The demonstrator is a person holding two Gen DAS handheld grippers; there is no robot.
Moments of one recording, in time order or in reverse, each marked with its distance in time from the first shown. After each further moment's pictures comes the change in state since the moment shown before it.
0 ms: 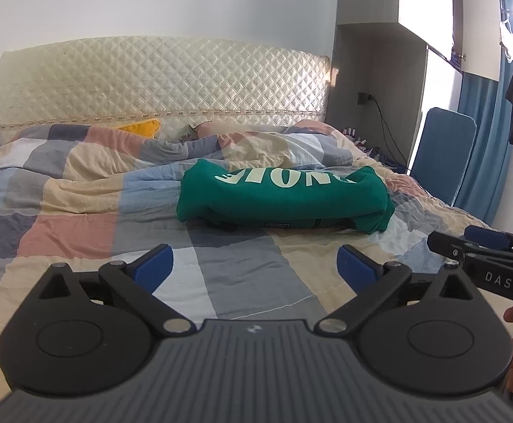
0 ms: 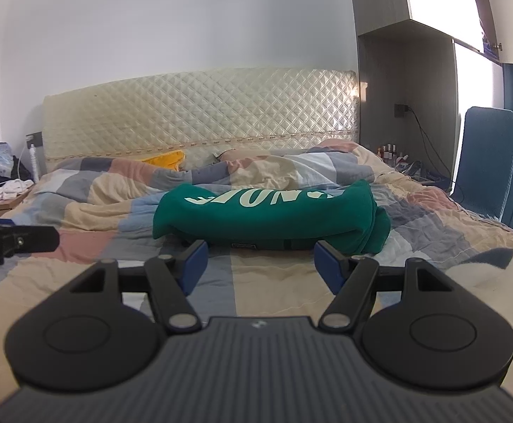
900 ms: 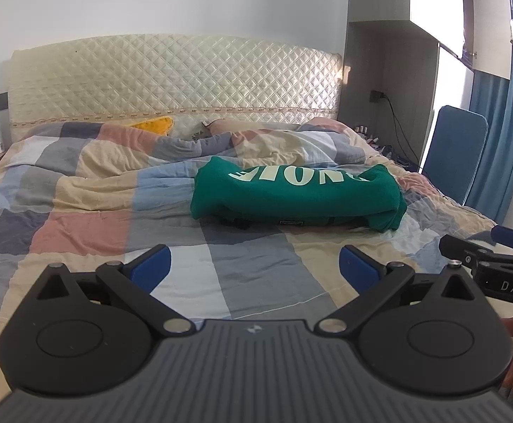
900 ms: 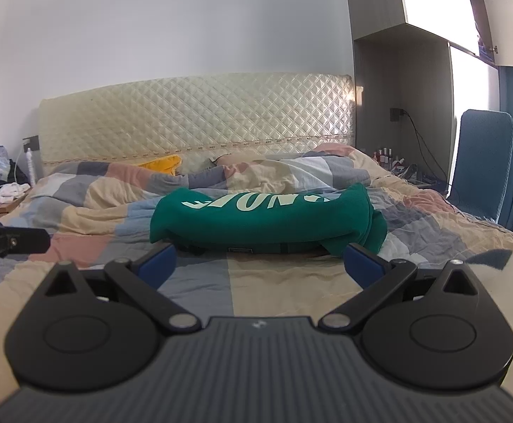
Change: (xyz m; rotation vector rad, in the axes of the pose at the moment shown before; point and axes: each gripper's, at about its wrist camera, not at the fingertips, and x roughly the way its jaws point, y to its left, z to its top) left arm -0.006 0.003 0.002 0.004 0.011 0.042; right arm -0.006 0.002 -0.002 0.007 -0.019 -0.019
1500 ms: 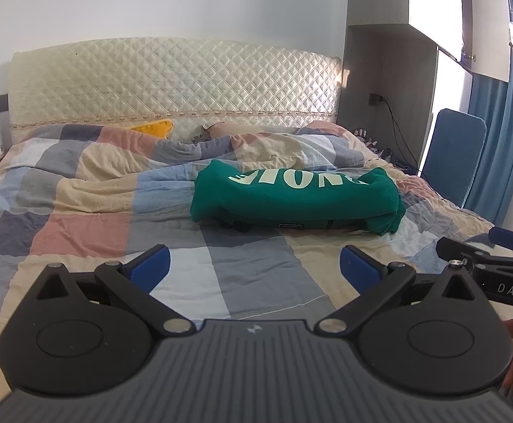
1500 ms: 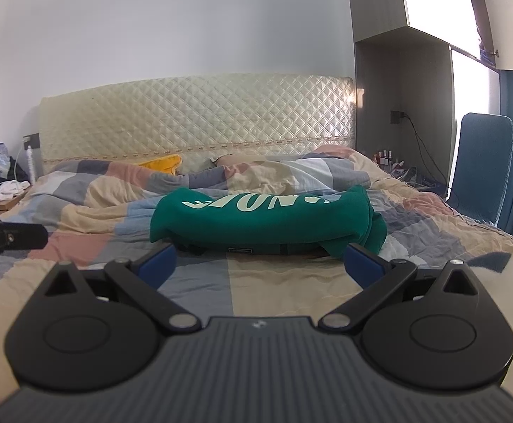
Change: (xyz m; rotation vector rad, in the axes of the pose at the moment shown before) left arm -0.003 0.003 0.001 -0.007 -0.006 -0.007; right arm -0.002 0.000 -0.001 -0.006 -0.003 0.001
